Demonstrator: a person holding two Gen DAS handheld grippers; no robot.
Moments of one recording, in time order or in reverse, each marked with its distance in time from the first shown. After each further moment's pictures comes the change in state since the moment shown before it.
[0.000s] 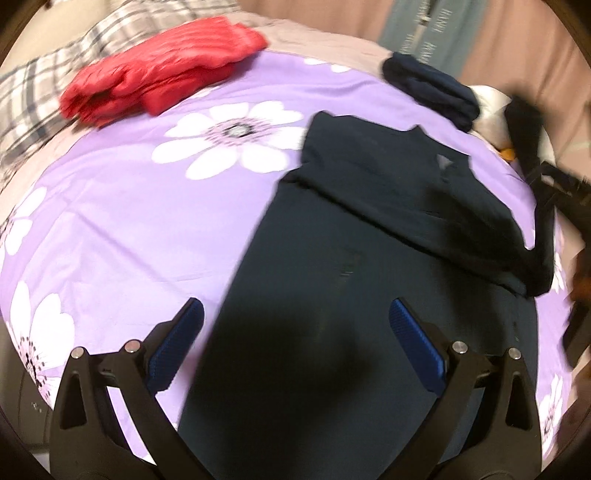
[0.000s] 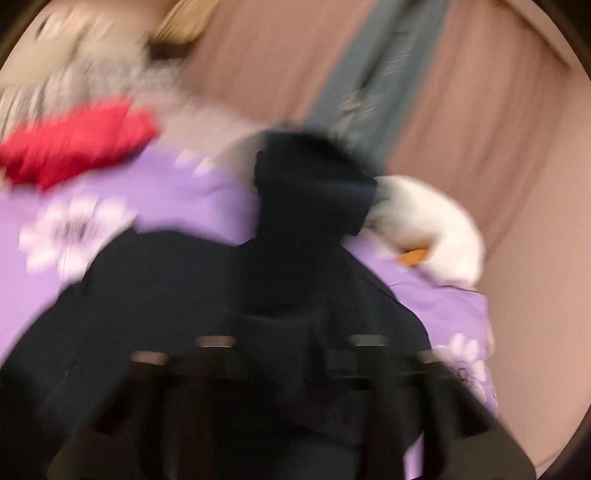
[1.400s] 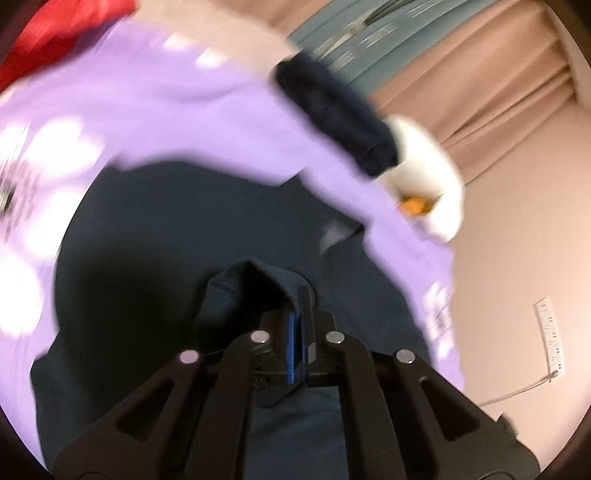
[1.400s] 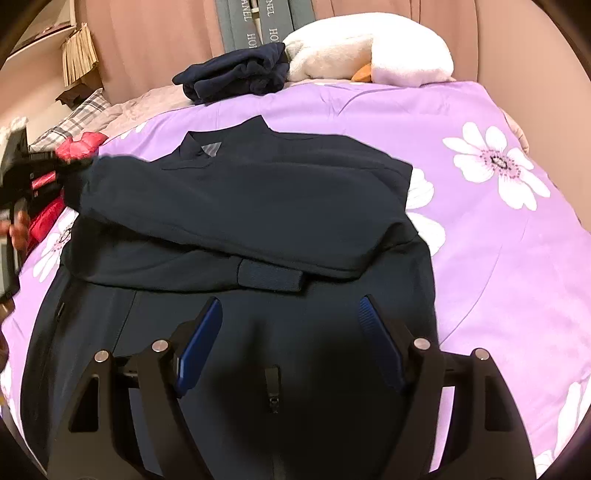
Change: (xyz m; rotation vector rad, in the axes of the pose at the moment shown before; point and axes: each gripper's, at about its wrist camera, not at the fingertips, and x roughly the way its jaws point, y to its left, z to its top) left arm 0.171 -0.102 0.149 -0.052 0.075 -0.592; right arm 0.014 -0.137 -0.204 0.591 0.253 0.199
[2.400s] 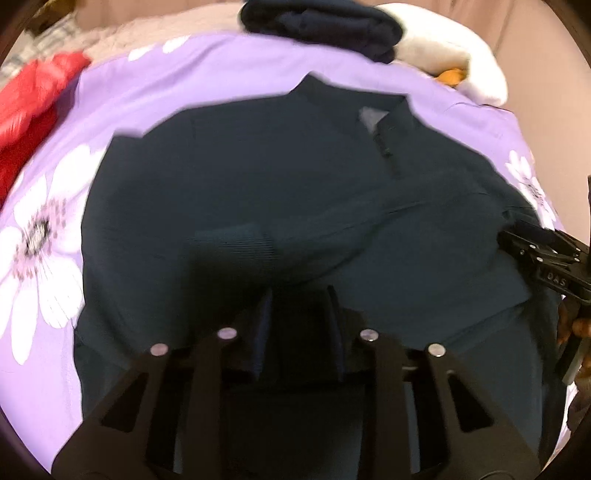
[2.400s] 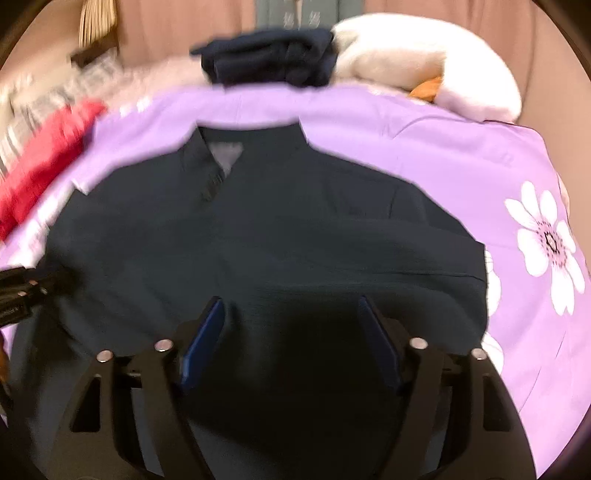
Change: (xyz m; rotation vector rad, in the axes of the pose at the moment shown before) left arm 0.022 -0.020 -0.068 0.402 0.146 0.366; right arm 0.106 0.034 0.087 -0.201 0.095 -0.081
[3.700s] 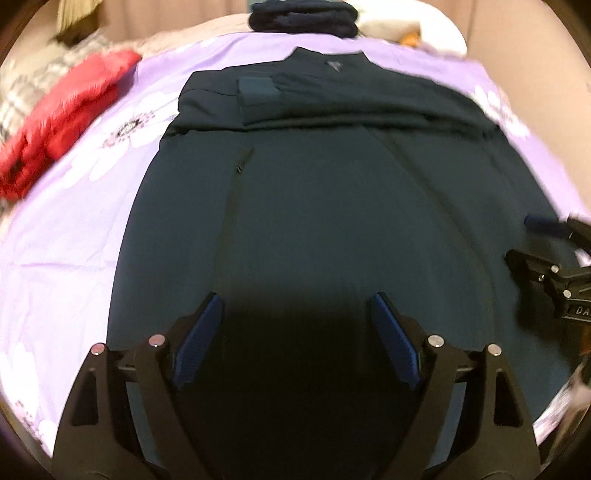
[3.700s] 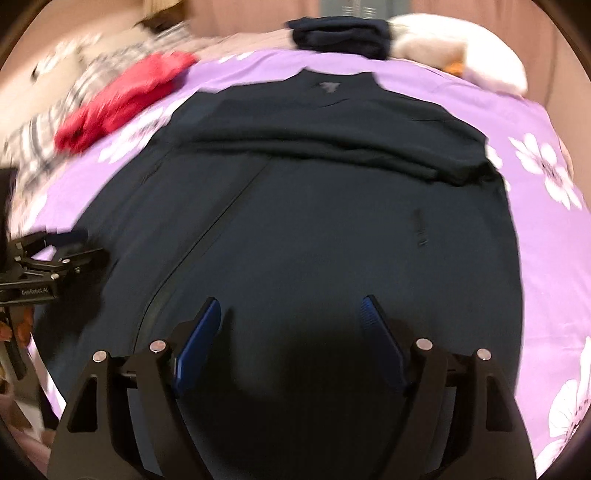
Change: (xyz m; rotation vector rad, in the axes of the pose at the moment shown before) left arm -0.131 -0.036 -0.218 0.116 -0.017 0.160; right arm -0.150 0.105 -0.201 -0.111 0.020 0.166
